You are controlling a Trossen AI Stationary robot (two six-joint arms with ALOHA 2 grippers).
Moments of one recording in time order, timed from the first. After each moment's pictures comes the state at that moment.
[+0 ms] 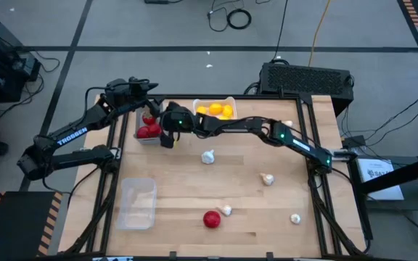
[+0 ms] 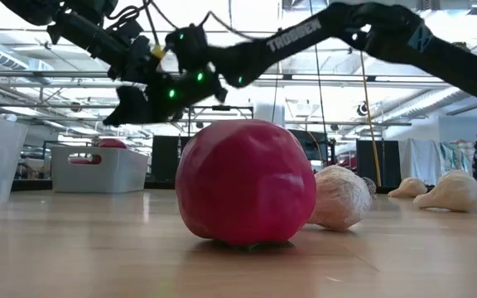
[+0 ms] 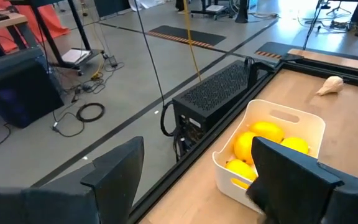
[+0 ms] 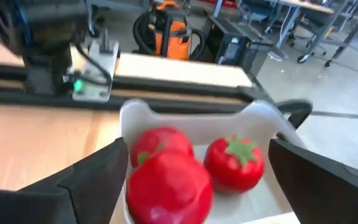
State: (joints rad) left arm 0.80 0.92 0.69 -0.05 0.10 0.12; right arm -0.21 2.52 2.15 0.07 0.03 -0.20
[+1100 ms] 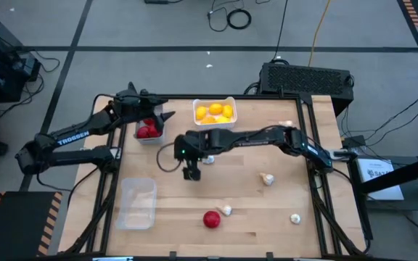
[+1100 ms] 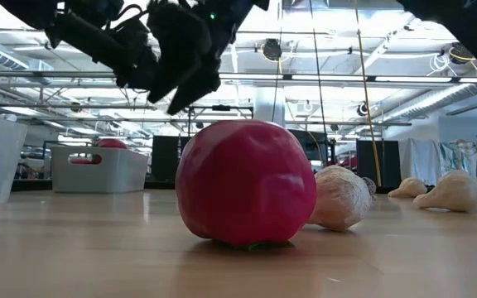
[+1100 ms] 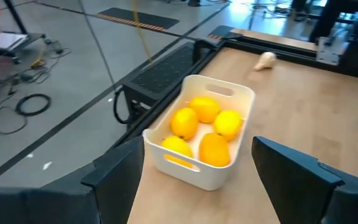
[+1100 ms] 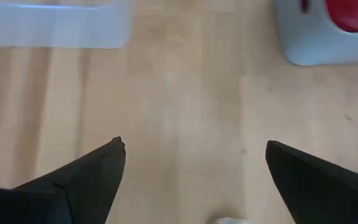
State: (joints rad) left arm 0.62 0.92 0.63 -0.07 0.13 0.06; right arm 0.02 2.28 2.15 -0.85 0.02 0.03
